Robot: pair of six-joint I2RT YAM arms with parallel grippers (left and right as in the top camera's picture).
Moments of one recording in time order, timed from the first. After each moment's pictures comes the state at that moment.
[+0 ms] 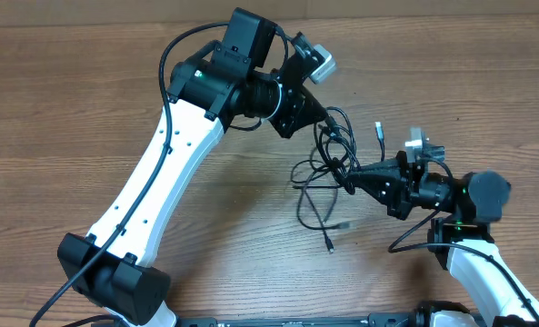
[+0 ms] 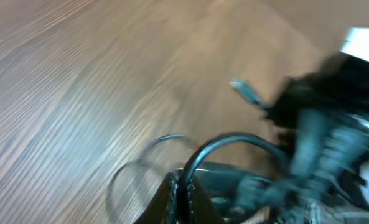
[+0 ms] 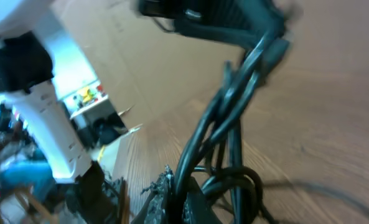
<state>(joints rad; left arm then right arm) -0.47 1.79 1.87 -1.02 0.65 0.16 -0.08 1.23 0.37 1.13 -1.40 0.66</state>
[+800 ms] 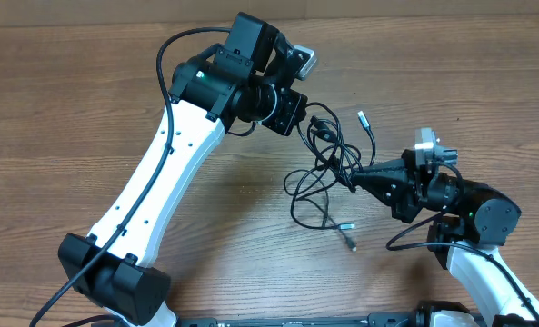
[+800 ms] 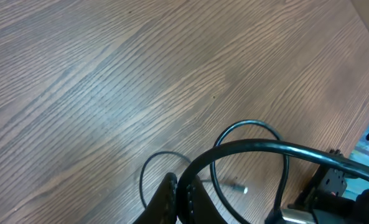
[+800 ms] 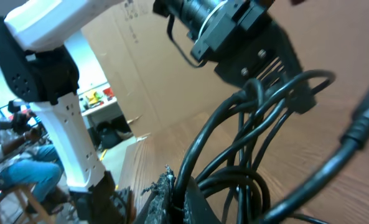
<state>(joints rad) -0.48 1.79 1.87 -1.09 0.43 -0.03 -0.08 1.23 0.38 1.45 -1.37 0.94</state>
